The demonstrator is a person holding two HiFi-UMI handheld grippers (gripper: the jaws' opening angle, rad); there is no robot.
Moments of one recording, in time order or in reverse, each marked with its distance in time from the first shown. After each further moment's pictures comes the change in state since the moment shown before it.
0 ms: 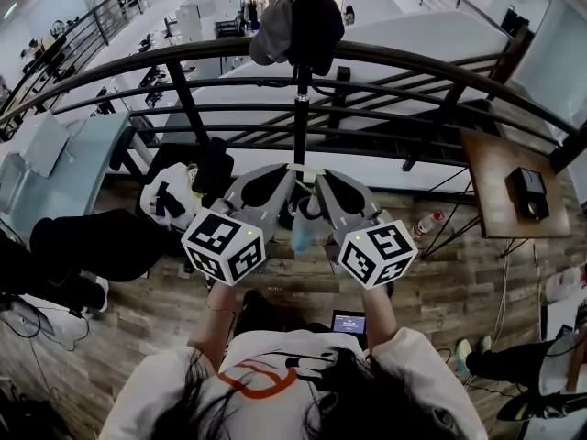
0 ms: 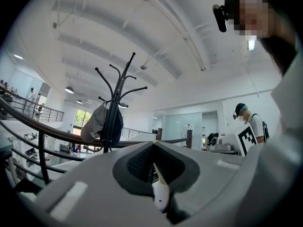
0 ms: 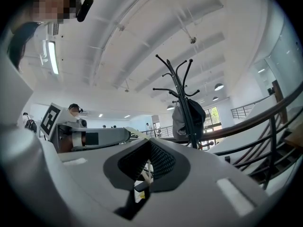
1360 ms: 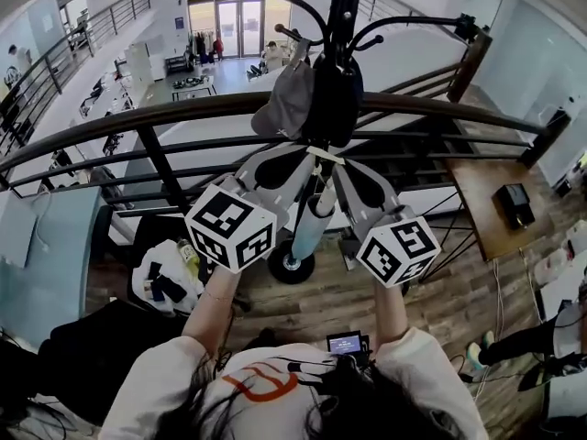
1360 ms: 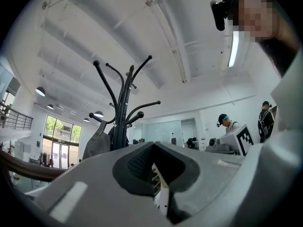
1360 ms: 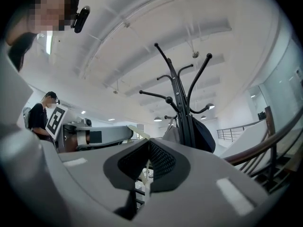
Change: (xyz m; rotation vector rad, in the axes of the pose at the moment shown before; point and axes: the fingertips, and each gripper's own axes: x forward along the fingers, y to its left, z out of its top) left arm 0.107 0.195 0.115 0.084 -0.112 -0.318; right arm 0.213 -0.056 0.096 -0.137 -0.129 -0.196
